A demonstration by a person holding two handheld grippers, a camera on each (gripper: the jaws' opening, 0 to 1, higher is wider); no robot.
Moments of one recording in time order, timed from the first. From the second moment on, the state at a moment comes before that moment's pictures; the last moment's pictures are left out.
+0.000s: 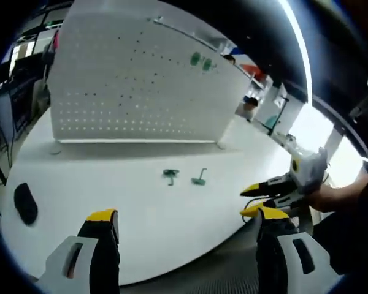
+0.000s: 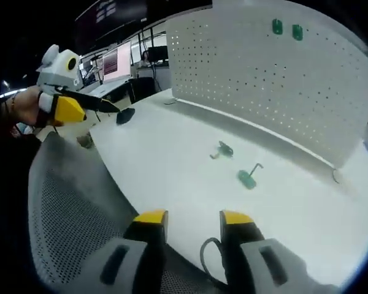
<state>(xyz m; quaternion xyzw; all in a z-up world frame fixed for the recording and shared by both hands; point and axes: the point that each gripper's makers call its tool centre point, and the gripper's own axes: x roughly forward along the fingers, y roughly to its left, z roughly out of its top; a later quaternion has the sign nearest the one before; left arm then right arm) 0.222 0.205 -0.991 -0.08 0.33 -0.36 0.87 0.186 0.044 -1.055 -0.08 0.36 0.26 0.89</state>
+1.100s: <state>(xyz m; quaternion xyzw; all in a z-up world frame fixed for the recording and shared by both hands) 0.234 0.226 -0.997 -0.08 0.35 -0.34 0.87 0.345 0.071 -1.101 -0.21 0.39 0.33 0.83</state>
